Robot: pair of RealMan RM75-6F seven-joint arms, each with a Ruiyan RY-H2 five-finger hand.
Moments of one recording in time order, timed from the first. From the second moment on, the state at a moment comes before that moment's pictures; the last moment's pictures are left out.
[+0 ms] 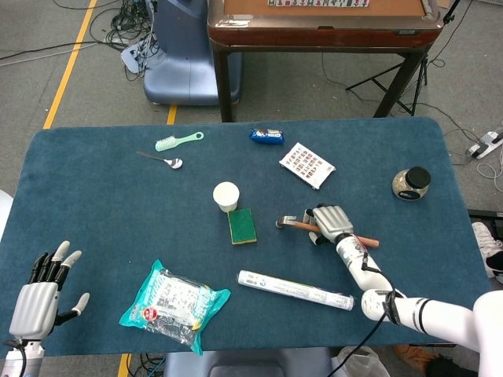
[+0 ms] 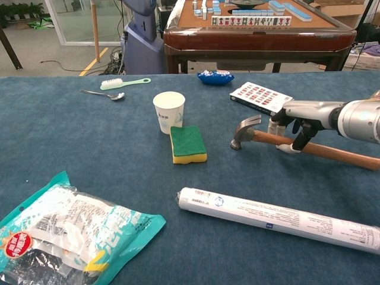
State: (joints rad) left arm -0.03 -1.24 -0.01 -1.68 1.55 1.55 0.12; right arm 0.81 -1.50 0.15 -1.40 -0.73 0.72 -0.38
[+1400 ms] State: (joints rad) left arm -0.03 -1.25 -0.01 -1.68 1.54 1.54 0.15; right arm 0.80 -1.49 0.14 -1.38 -0.80 0.72 -0.22
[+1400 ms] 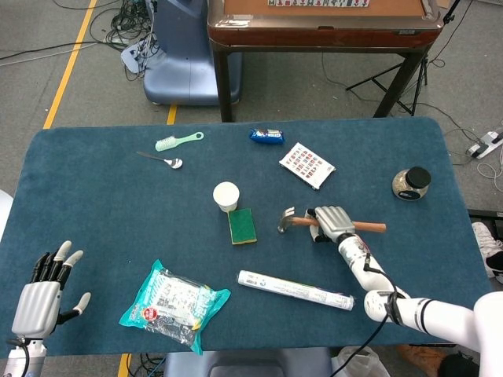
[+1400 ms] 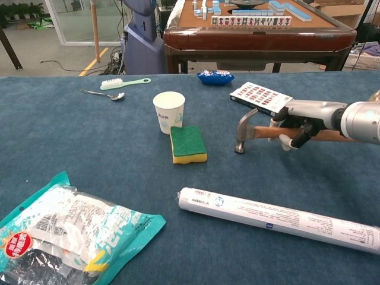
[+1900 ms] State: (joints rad) left arm -0.03 -1.25 -0.01 -1.68 1.54 1.55 0.14; right arm 0.78 -1.42 0.16 -1.44 -0.91 0.72 -0.14
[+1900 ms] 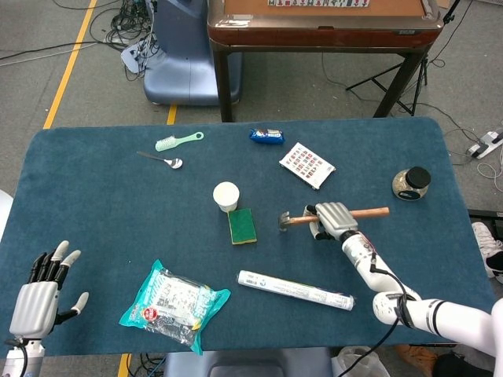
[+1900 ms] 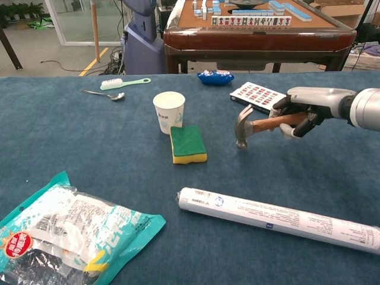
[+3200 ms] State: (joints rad) left arm -0.01 -1.25 -0.02 -1.70 1.55 1.58 0.16; right arm 0.86 -1.42 0.25 -1.42 -1.01 0.52 0.16
